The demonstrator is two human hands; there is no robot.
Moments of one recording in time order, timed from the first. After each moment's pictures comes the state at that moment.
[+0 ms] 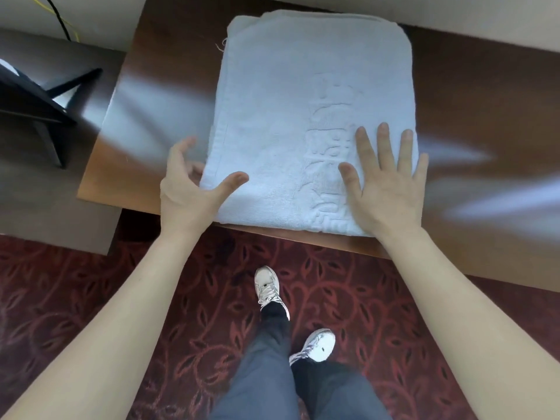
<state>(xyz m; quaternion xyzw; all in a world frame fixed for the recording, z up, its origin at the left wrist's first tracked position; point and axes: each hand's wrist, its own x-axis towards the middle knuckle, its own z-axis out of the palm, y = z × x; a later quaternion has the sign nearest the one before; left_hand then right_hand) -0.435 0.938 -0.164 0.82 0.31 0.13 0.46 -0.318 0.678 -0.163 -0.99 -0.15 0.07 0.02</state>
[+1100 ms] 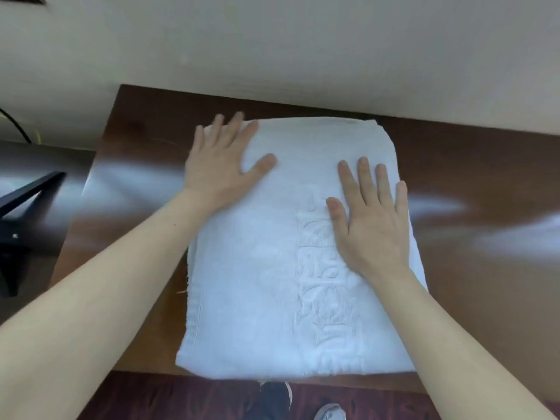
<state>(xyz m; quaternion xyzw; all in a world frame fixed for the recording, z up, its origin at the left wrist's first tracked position) -0.181 0.996 -0.183 0.99 0.04 -0.03 0.14 -0.211 0.727 -0.173 -0.99 -0.13 0.02 0.05</state>
